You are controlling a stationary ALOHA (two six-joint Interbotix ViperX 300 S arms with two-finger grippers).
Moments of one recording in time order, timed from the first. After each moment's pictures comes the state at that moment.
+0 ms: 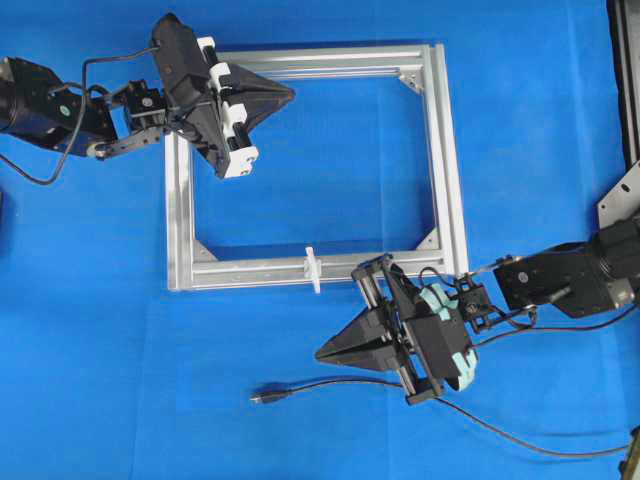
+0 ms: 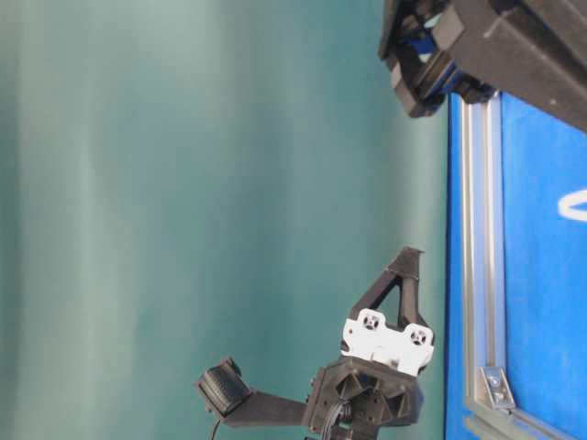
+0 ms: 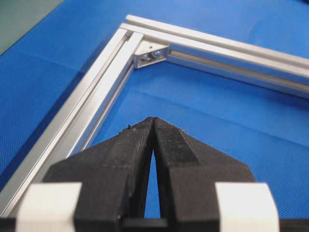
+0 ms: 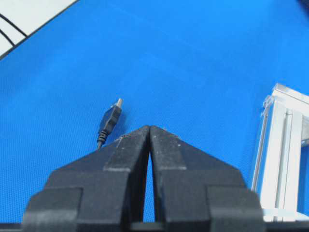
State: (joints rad) left arm 0.28 0.16 0.84 -0.11 -0.78 0.00; right arm 0.28 0.18 0.83 -0.11 -0.78 0.00
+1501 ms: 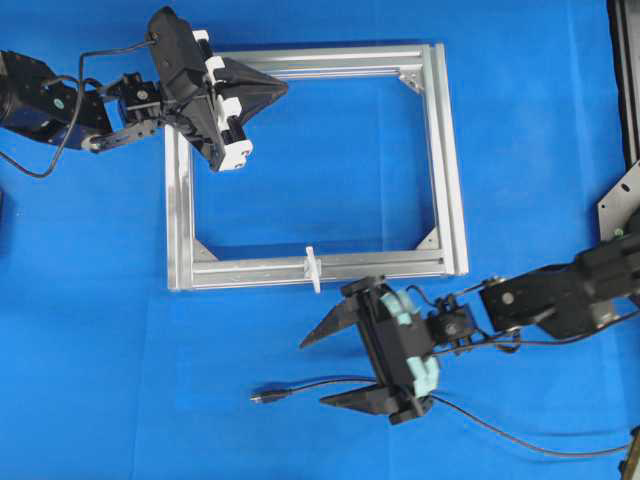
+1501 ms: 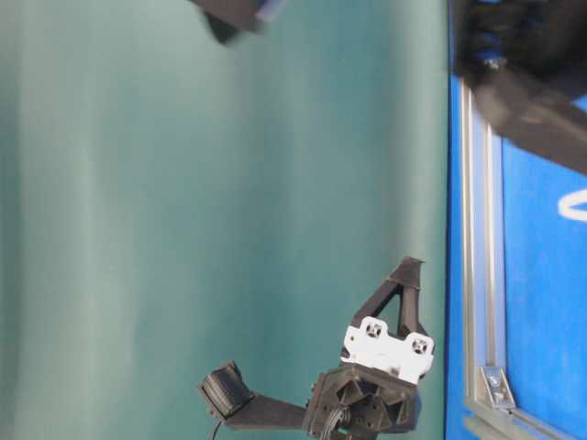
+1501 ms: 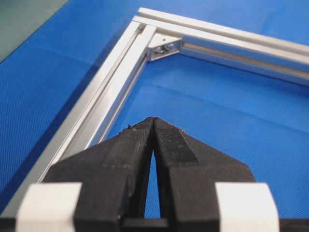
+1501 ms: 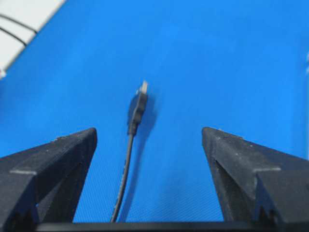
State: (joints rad) left arm 0.31 0.15 0.85 -0.09 -0.75 0.01; right arm 0.34 0.25 0.75 -0.01 -0.63 0.15
